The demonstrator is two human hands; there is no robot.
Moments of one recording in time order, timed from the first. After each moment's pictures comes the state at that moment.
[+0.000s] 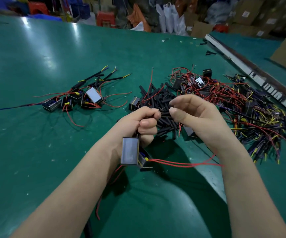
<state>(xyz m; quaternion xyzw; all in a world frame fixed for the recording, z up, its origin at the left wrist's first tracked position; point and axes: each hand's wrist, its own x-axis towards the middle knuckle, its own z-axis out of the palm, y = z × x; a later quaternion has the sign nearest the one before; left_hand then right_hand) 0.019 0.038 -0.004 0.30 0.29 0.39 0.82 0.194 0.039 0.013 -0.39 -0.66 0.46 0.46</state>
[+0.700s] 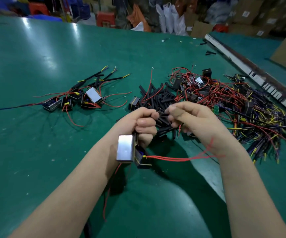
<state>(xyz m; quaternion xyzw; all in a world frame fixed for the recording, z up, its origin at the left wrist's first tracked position) 0.016 0.042 -0.006 0.23 0.26 0.35 0.87 0.190 0.037 0.015 -0.47 -0.64 0.46 0.39</state>
